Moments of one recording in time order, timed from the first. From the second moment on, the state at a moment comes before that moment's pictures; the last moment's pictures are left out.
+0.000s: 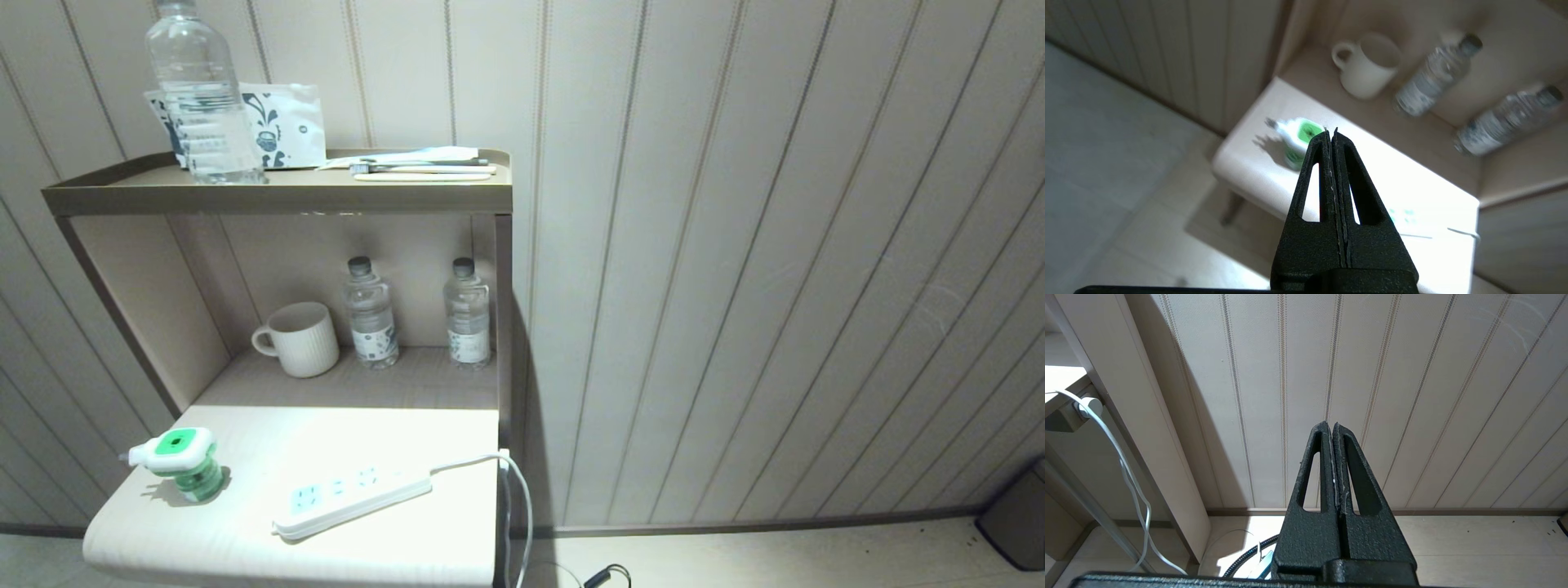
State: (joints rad) left arm 0.13 0.84 -0.97 0.50 0.13 -0.36; right arm 0.00 0.01 0.00 0.01 -0.02 0.00
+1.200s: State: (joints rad) left arm -0.19 1.47 -1.17 0.67 0.16 -1.16; right arm 0.00 0.01 0.00 0.01 -0.02 0.00
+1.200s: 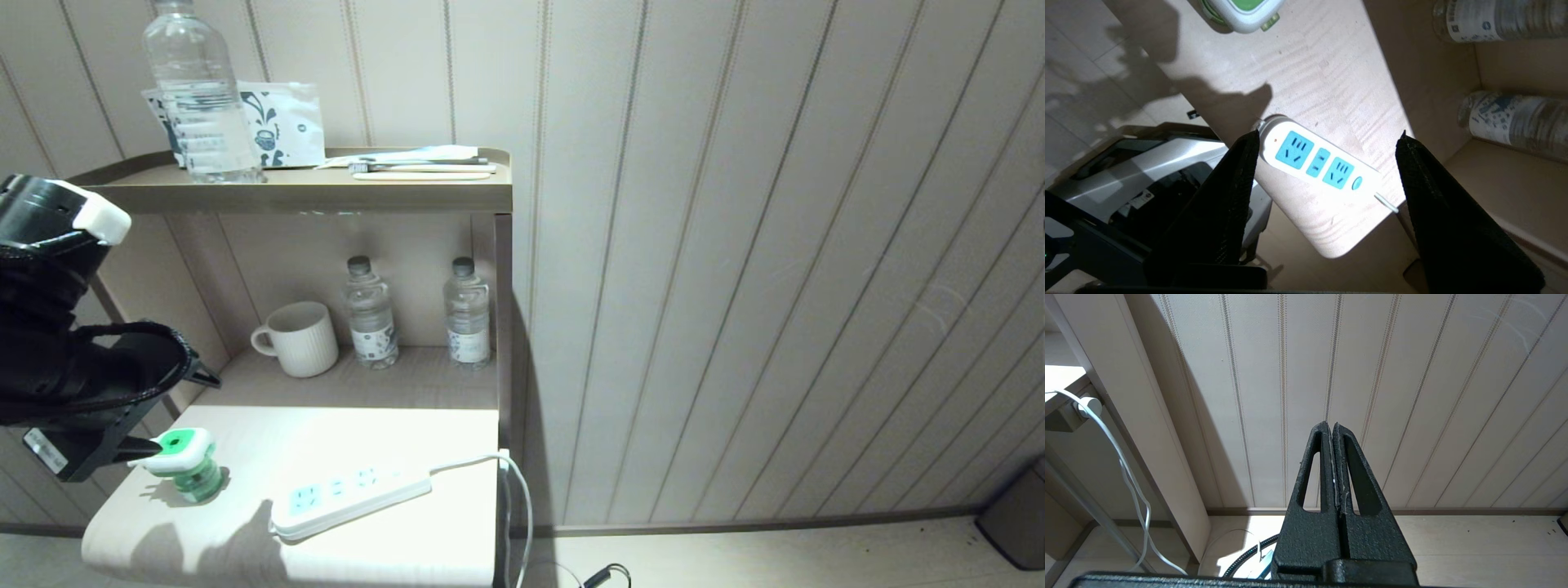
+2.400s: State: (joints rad) left arm 0.02 1.68 -1.11 0.65 0.06 -1.15; right arm 0.00 0.01 0.00 0.01 -0.02 0.00
